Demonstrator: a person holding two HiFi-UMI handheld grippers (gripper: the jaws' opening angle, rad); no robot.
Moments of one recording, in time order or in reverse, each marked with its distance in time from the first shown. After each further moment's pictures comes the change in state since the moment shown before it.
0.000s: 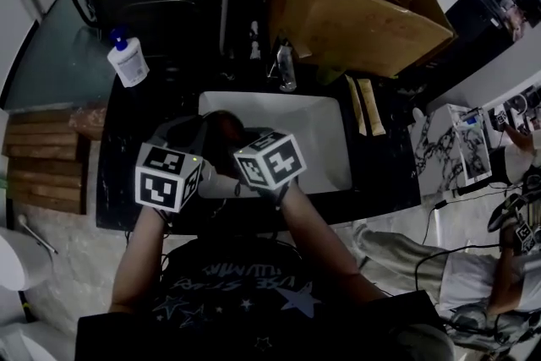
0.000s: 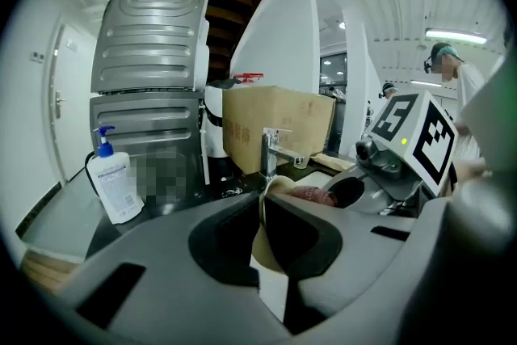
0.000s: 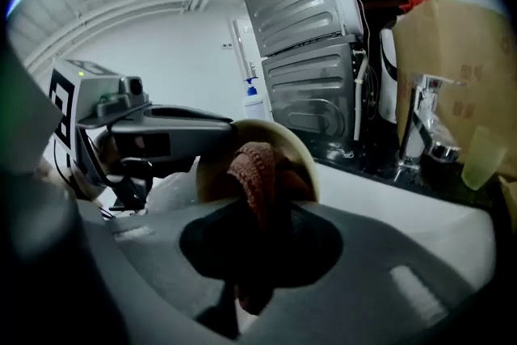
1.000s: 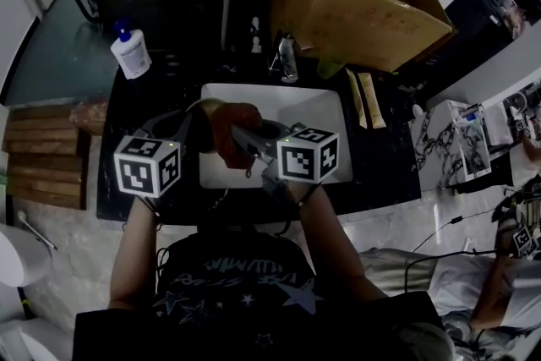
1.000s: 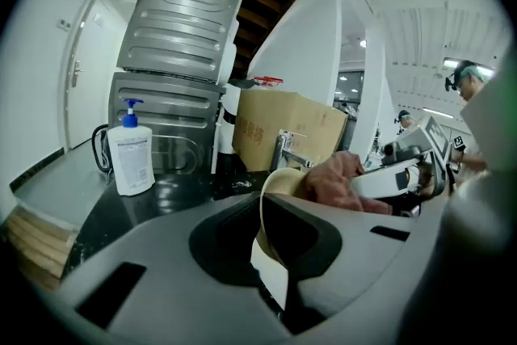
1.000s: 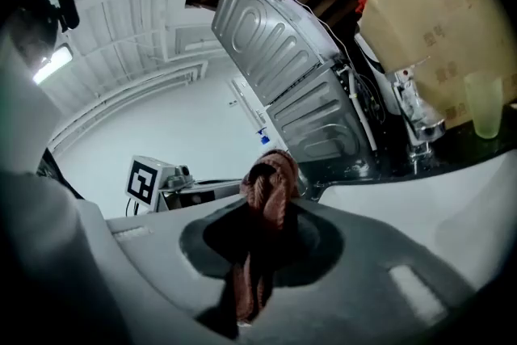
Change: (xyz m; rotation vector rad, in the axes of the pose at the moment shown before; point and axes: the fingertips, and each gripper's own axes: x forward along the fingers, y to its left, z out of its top) left arm -0.019 0.028 -0.020 -0.181 -0.025 0.004; right arm -0.056 0.014 0.033 0.240 -0.339 0.225
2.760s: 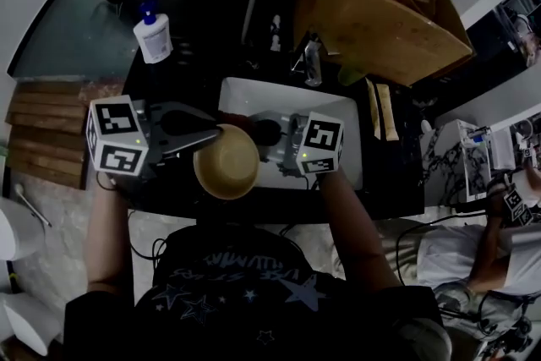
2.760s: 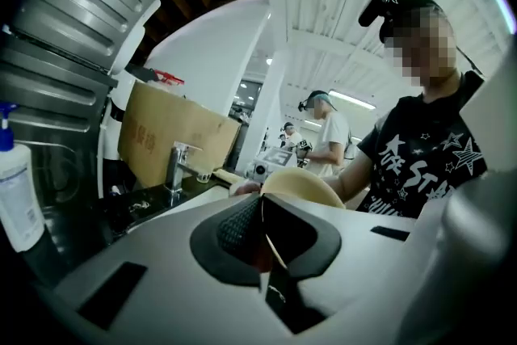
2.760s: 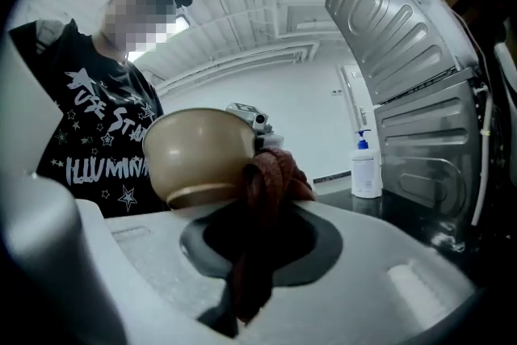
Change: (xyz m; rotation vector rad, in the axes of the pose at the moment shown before) left arm -0.070 -0.069 0.029 0.186 0.008 -0.806; right arm 0.021 0.065 -0.021 -0.546 0.081 0.605
